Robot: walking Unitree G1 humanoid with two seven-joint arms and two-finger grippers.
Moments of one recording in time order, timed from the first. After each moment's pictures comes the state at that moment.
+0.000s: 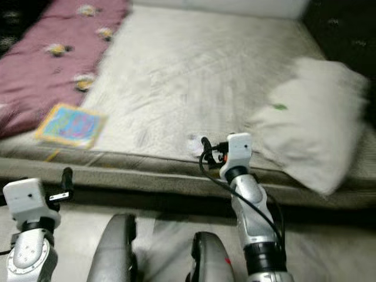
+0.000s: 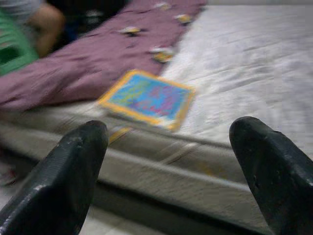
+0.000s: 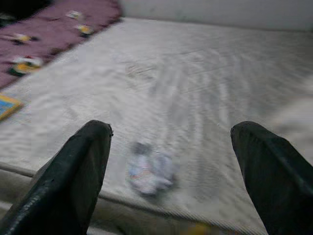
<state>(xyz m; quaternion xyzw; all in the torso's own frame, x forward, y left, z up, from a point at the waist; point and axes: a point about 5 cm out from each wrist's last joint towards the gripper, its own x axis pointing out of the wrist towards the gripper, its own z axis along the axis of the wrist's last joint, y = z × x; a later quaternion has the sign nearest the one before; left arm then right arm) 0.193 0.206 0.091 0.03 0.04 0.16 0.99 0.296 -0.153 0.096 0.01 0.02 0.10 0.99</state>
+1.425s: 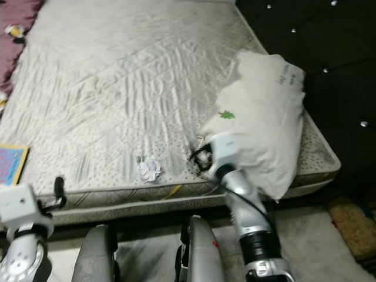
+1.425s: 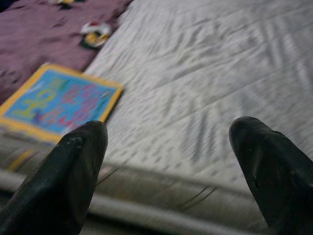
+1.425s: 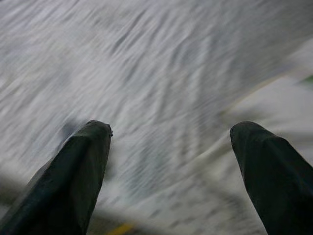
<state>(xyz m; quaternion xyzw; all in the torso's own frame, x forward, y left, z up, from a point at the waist) 0.171 0.218 0.088 0.04 0.09 0.21 0.97 0.304 -0.123 0.076 -0.02 0.12 0.22 0.97</state>
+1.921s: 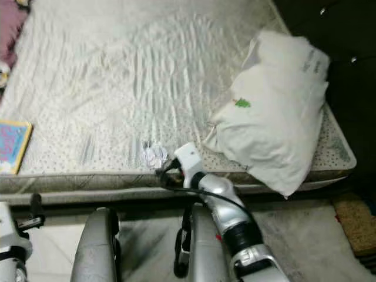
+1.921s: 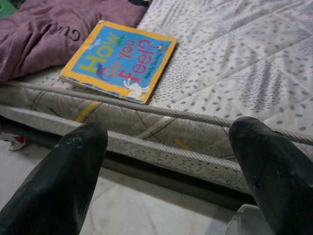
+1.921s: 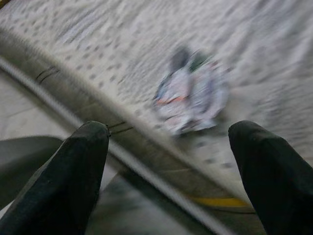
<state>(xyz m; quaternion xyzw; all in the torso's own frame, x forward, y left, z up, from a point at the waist) 0.133 0.229 0.103 0.07 0.11 0.26 0.96 0.297 -0.073 0.057 -0.04 0.18 0.37 0.91</state>
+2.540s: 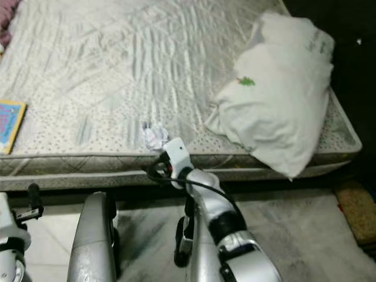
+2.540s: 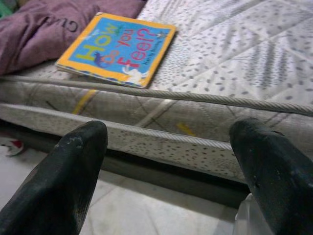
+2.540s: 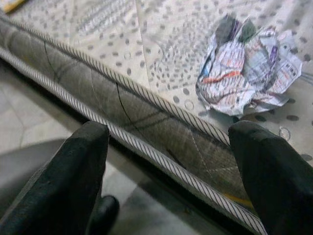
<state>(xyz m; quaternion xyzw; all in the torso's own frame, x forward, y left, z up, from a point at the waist) 0.146 0.228 0.113 0.09 0.09 0.26 0.96 0.312 -0.044 0.066 0.00 0.14 0.39 0.91</state>
